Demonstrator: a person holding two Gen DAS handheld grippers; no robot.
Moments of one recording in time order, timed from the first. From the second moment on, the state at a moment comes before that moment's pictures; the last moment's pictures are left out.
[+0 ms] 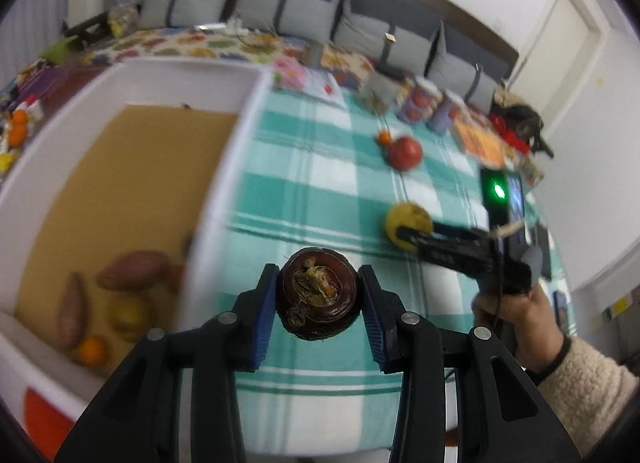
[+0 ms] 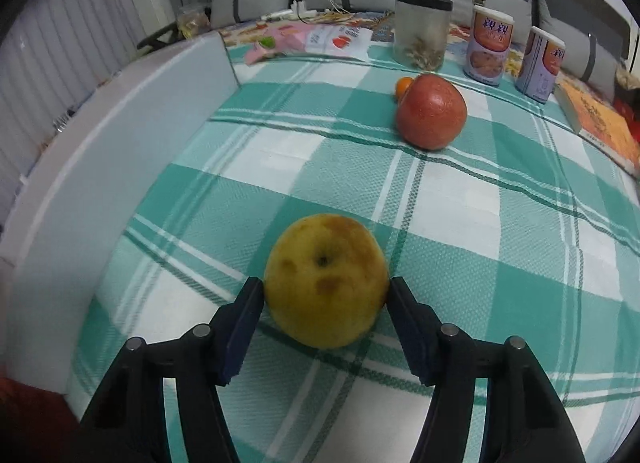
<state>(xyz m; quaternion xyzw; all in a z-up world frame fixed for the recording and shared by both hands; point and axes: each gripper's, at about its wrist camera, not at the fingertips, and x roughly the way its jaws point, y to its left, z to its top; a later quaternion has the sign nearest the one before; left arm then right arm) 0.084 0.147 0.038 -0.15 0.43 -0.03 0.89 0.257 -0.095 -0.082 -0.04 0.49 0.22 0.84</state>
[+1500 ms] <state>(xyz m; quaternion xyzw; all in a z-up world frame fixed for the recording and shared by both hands) 0.150 0.326 -0.012 -0.21 0.48 0.09 0.85 0.234 0.150 0.016 -0.08 0.45 0.45 0.76</state>
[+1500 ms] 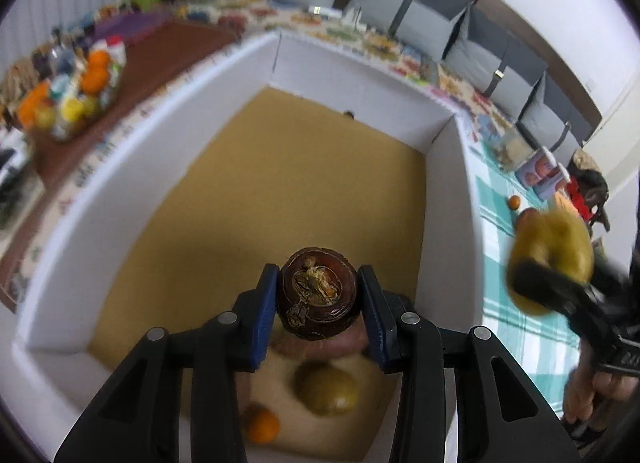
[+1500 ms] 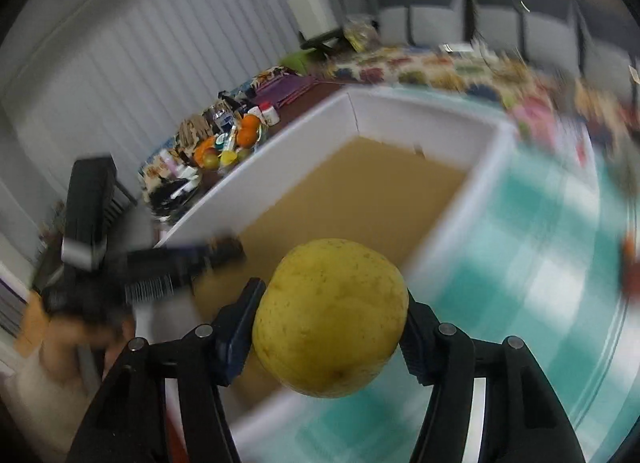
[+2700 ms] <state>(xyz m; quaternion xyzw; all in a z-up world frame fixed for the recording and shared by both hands) 0.052 0.324 0.074 -0.13 0.35 0.24 0.90 0.141 0.186 0.122 -0.26 0.29 0.27 0.88</state>
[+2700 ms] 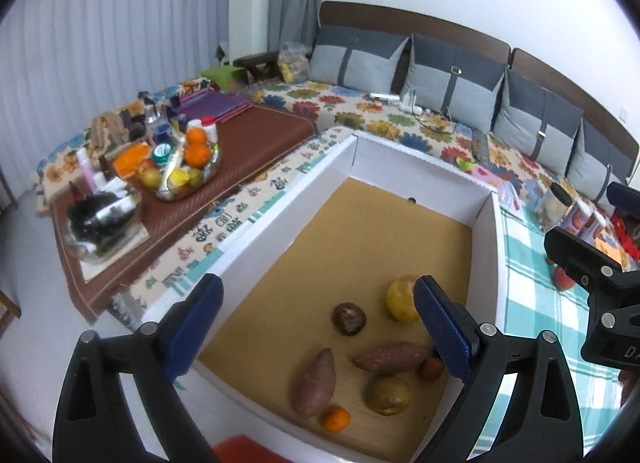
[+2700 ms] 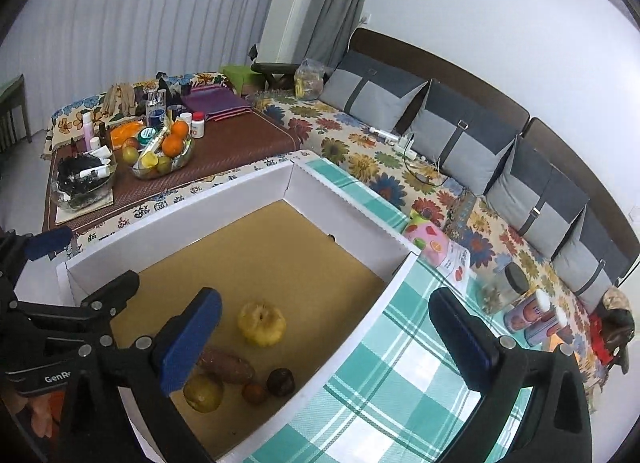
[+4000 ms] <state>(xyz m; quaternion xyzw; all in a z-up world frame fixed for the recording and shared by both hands) 0.045 0.299 0.082 -0.12 0.35 0.23 0.90 0.133 0.129 0.155 -0.24 0.25 0.23 0.91</state>
